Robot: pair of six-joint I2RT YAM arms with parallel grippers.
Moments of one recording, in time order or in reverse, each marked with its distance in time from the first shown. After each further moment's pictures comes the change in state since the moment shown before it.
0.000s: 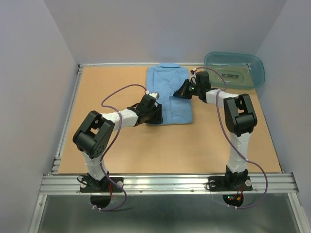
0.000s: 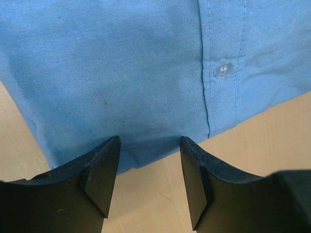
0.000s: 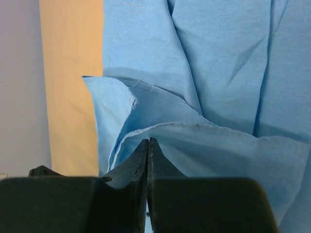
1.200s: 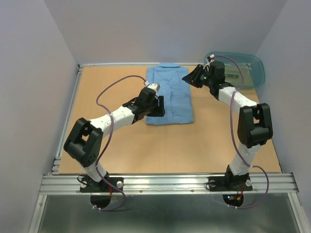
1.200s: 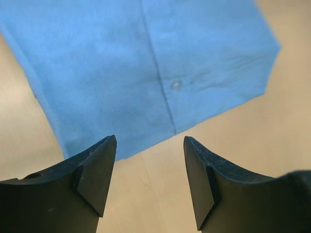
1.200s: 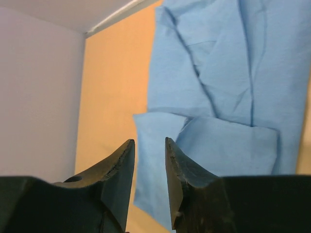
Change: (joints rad) left arm -0.022 -0.125 0.065 -0.092 -0.055 0.013; right arm -0.065 -0.202 -0.005 -0.010 0.129 0.083
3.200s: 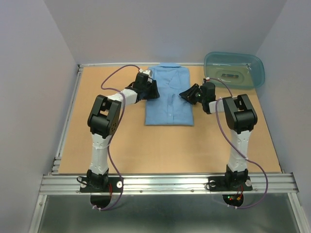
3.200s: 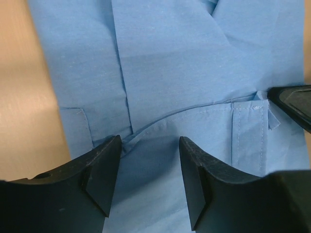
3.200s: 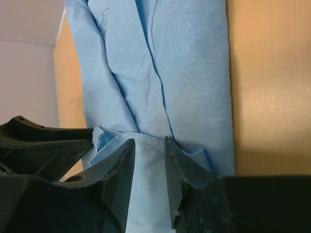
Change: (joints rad) left arm 0.241 0.502 0.430 0.111 0.144 0.040; right arm -0.001 0.268 -0.232 0.494 0.036 0.188
